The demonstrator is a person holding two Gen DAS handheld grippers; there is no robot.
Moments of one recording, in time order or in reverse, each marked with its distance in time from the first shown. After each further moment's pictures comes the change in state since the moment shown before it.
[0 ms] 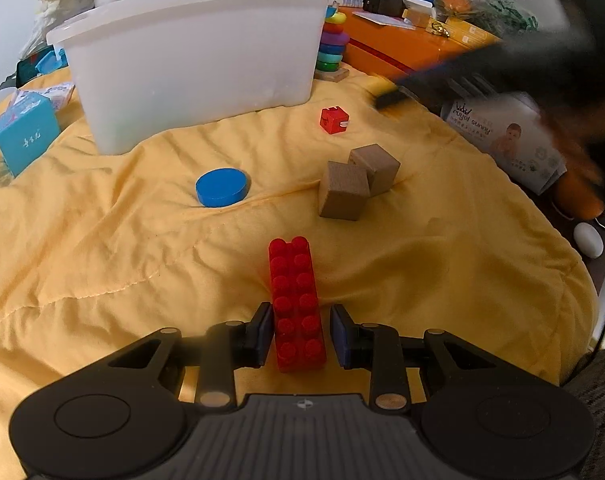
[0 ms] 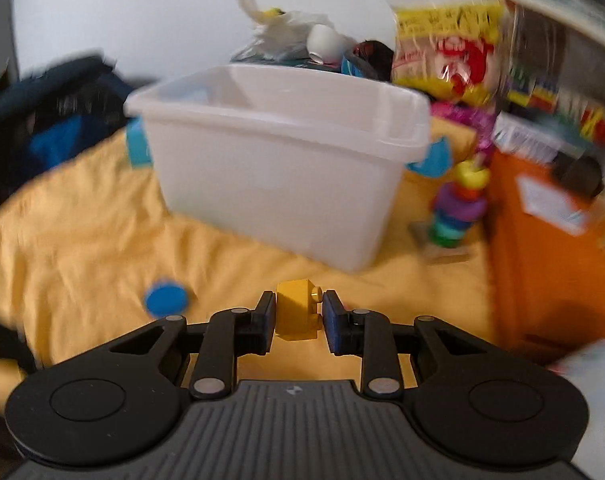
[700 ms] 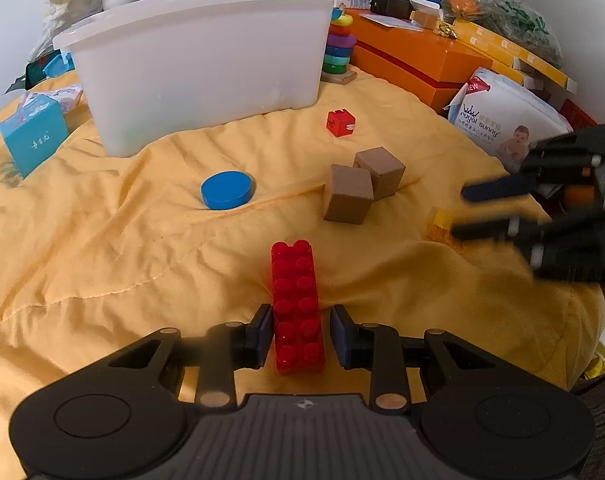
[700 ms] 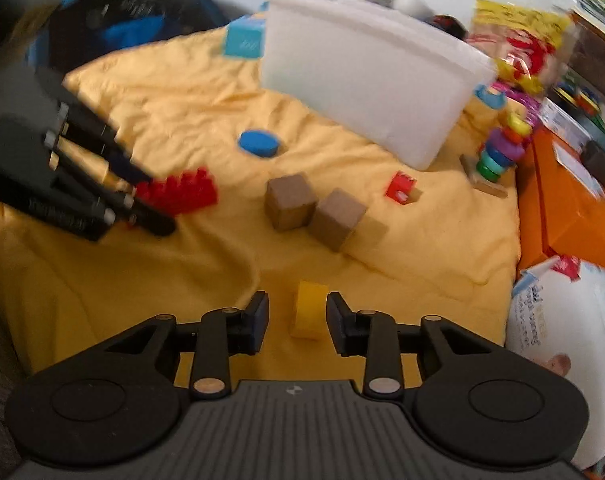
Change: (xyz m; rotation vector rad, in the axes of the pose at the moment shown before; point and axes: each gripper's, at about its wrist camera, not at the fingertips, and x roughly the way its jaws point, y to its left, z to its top) left arm 0.000 -0.004 -0.001 -0.008 -0.008 0.040; right arm -0.033 0.038 -0.076 -0.166 0.095 0.074
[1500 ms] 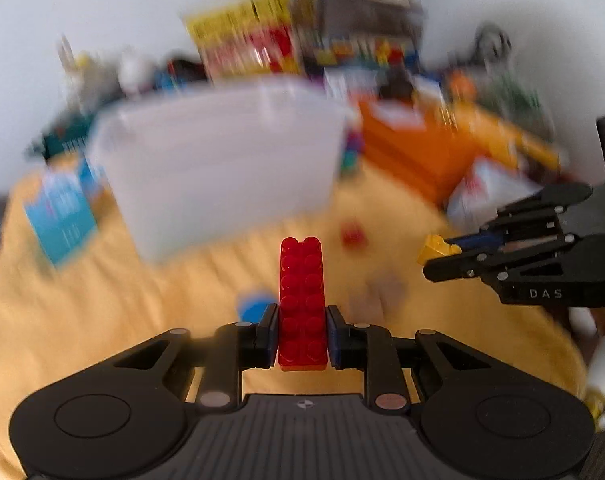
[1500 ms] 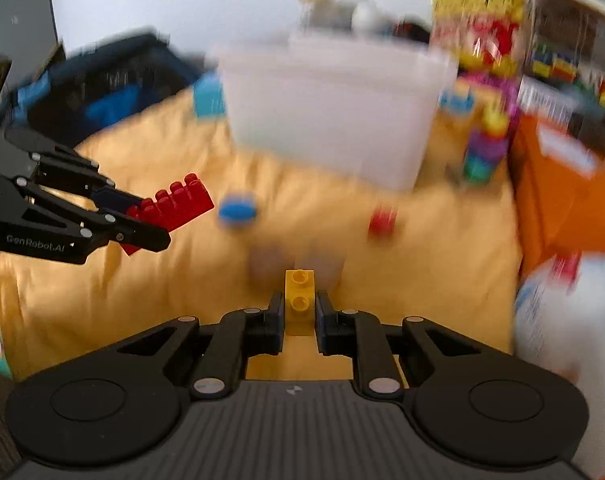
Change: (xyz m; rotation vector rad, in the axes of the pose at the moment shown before) left arm -0.057 0.018 0.067 0.009 -0.216 0.028; right arm -0.005 -0.037 0.036 0.173 -0.110 0.086
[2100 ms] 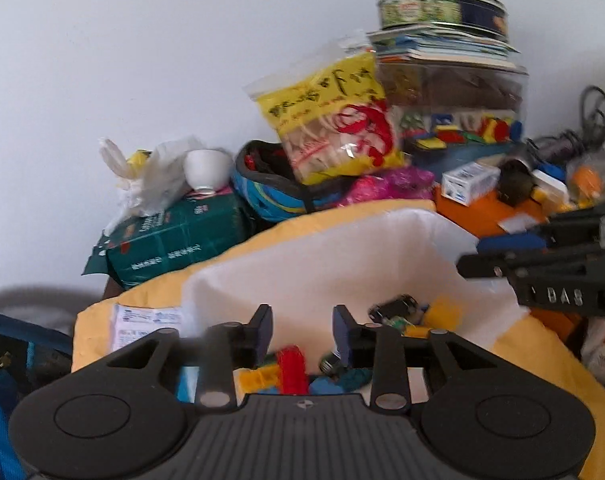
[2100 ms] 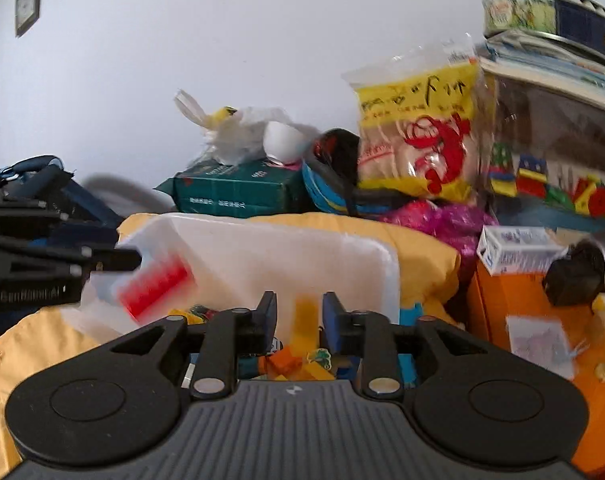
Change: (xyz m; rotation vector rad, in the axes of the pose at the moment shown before) left arm 0.059 0.058 0.124 0.059 -0.125 0.220; right arm 0.064 -0.060 0.154 0.147 -0.226 -0.173
